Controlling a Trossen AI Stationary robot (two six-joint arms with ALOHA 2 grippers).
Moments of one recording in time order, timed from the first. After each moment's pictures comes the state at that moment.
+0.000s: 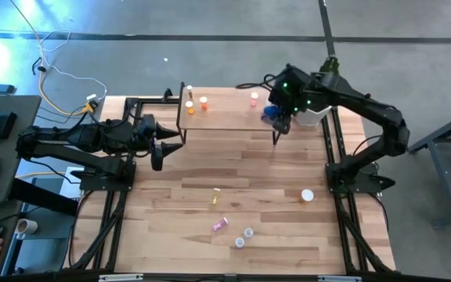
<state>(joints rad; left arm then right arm) 0.05 0.77 0.89 -0.47 -0.32 -0.40 -0.46 1.46 1.64 -1.22 -0.04 -0.11</state>
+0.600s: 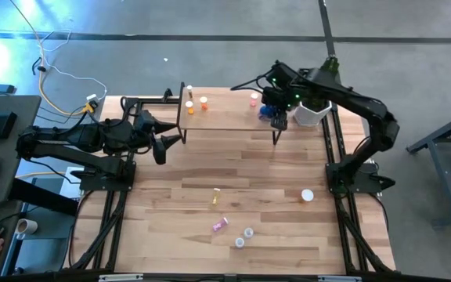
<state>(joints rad) 0.05 0.77 0.89 -0.45 -0.47 -0.40 -0.55 1.58 1.64 -1.19 -0.08 -0.40</state>
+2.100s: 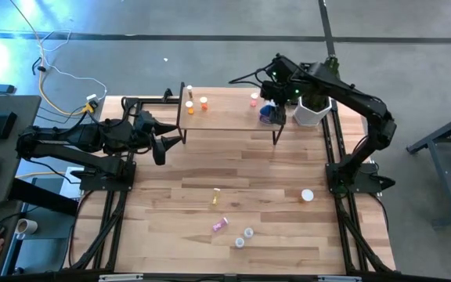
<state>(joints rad) 0.04 0.77 0.89 -0.45 -0.44 -0.43 -0.55 1.62 1.76 -1.22 -0.05 -0.43</state>
